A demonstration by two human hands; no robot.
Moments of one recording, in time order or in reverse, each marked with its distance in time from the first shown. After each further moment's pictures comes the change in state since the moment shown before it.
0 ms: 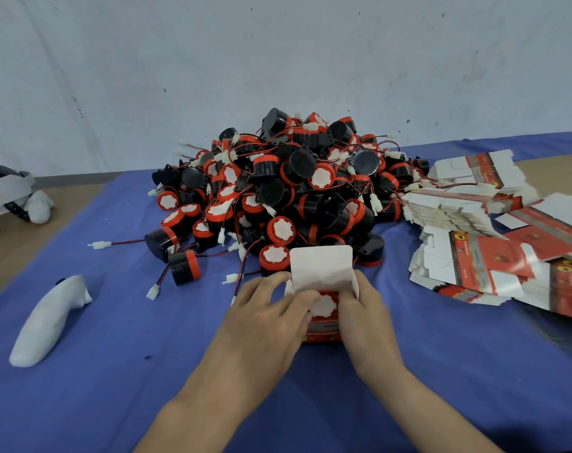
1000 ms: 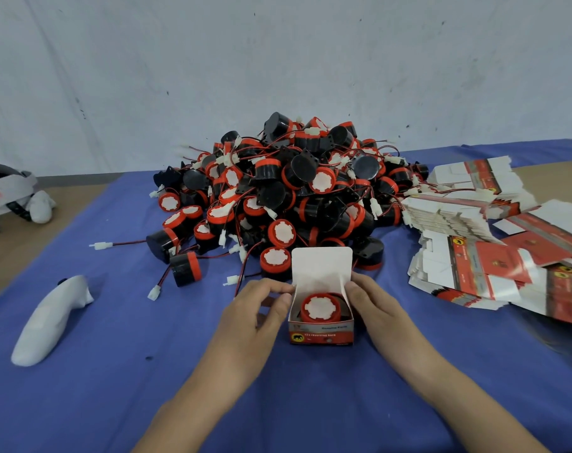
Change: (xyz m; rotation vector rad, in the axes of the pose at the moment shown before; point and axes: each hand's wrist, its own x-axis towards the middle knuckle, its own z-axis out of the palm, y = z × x) left_hand -0.003 -0.009 0.001 -0.939 -0.134 -0.718; right_hand 0.013 0.010 -0.038 0.102 -0.299 -0.078
